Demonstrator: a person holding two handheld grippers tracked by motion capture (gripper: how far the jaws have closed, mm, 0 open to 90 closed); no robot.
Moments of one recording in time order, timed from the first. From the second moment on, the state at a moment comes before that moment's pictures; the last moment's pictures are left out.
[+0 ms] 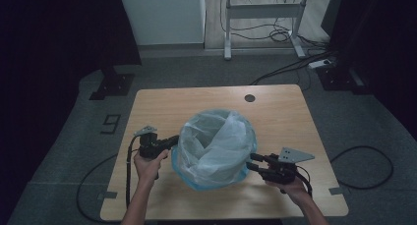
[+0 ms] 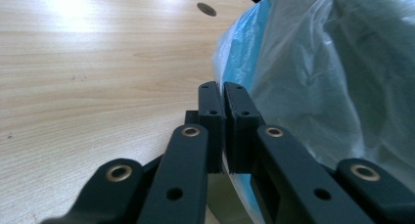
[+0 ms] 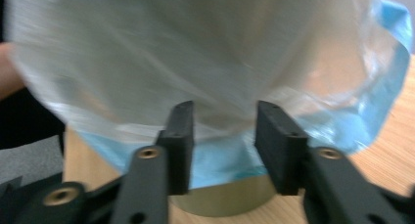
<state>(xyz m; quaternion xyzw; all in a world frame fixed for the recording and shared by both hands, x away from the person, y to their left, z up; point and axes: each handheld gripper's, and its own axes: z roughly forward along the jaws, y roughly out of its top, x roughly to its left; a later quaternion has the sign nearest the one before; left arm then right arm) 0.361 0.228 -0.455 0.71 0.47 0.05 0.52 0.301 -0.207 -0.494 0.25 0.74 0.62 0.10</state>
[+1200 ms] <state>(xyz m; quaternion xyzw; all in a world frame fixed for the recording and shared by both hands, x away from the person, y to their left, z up) 0.355 0.222 -0.458 0.73 0.45 0.03 0.51 0.301 -0.194 -0.484 0.24 0.74 0.62 0.13</state>
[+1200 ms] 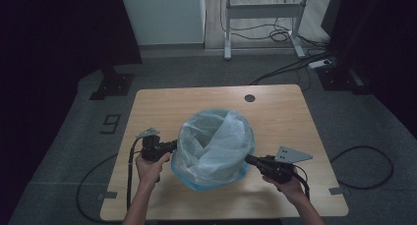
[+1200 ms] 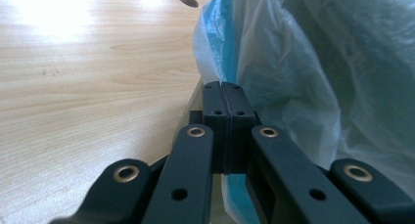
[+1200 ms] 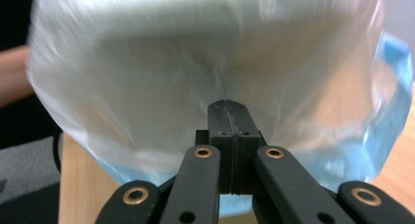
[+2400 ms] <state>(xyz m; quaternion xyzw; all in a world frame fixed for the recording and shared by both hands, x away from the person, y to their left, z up) 0.352 0.221 -0.461 0.72 0.46 0.02 0.52 0.247 -0.138 -0.491 0.18 0.78 0.58 0.13</state>
